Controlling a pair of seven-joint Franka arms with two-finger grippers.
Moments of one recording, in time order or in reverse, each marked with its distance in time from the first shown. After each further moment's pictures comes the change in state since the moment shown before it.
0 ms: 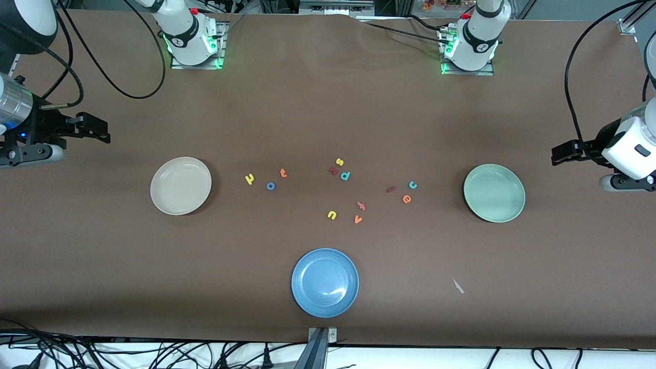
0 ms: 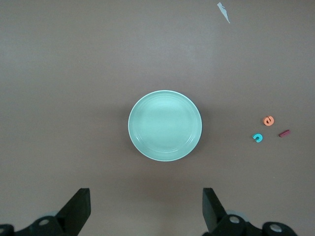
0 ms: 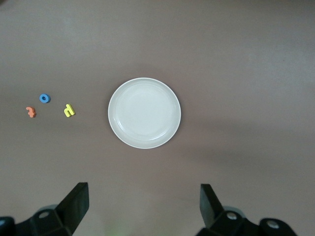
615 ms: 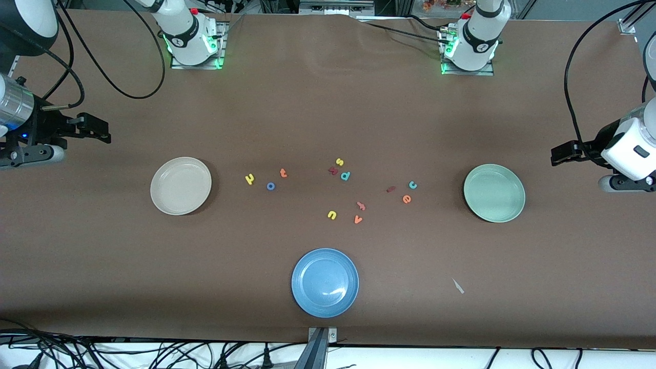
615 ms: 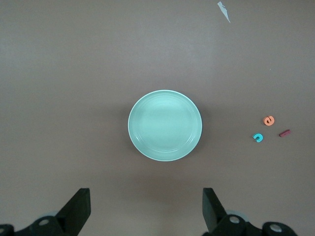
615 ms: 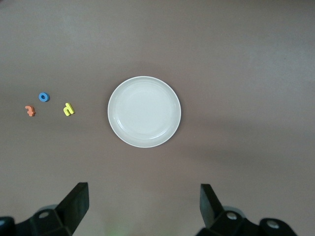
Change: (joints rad) left arm 0.000 0.003 0.000 0.000 0.000 0.000 0.000; right arm 0.000 0.002 -0.001 -0.003 0.000 -0.001 0.000
